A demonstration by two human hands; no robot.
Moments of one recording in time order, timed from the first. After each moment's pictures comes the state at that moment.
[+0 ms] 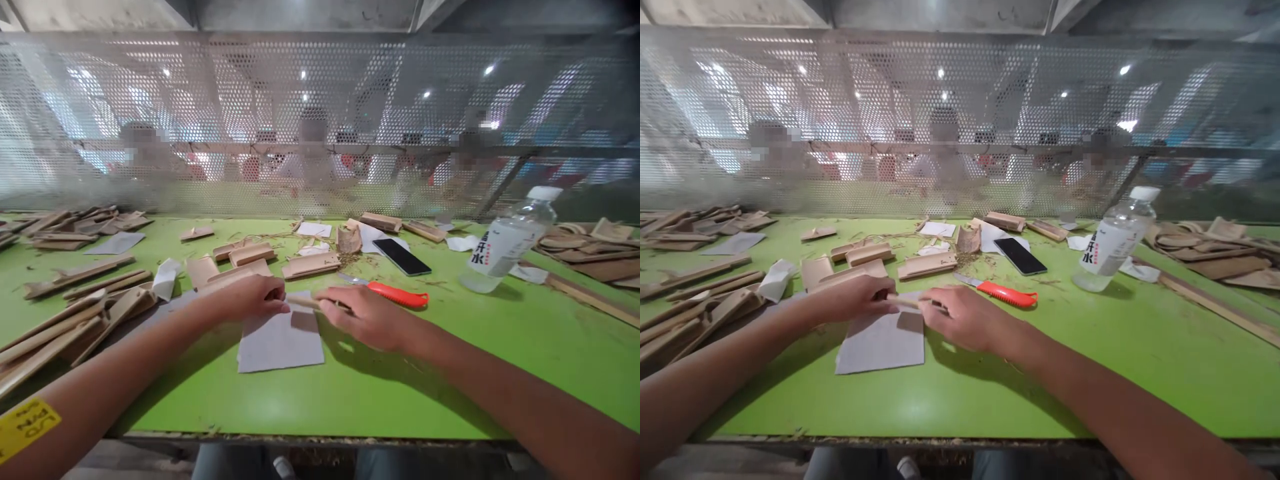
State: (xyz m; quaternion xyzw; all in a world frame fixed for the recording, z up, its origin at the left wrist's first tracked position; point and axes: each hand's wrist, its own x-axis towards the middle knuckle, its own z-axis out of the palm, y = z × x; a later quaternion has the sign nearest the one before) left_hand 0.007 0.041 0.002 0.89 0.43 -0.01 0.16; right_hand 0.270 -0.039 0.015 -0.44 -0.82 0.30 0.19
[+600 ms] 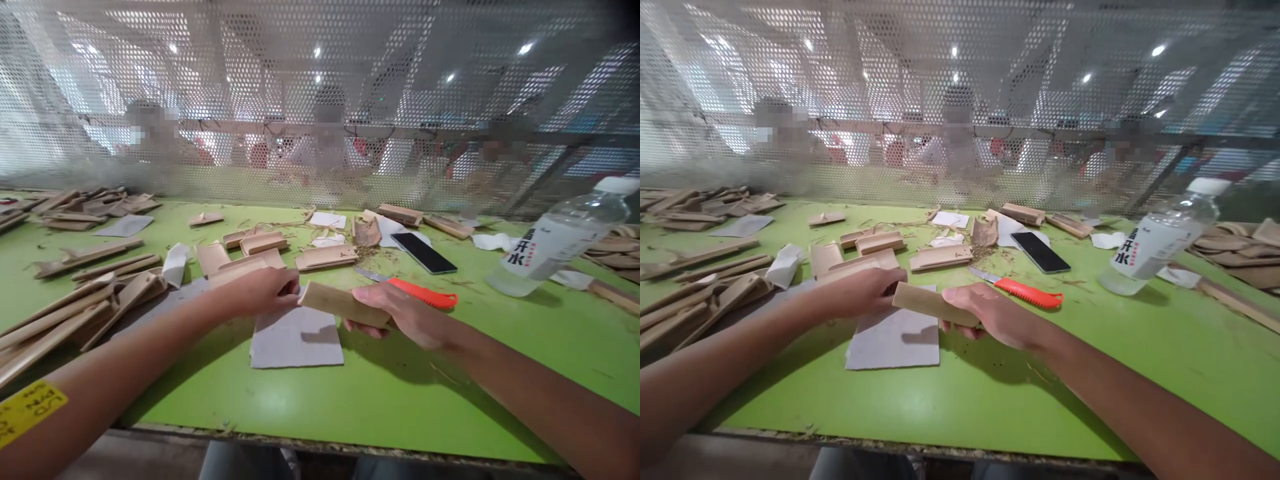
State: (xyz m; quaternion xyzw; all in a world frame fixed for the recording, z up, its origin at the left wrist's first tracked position) left_hand 0.005 0.035 -0.002 0.89 0.43 0.00 0.14; right_hand 0.273 -0.030 0.007 -0.39 -0.70 0.57 0.21
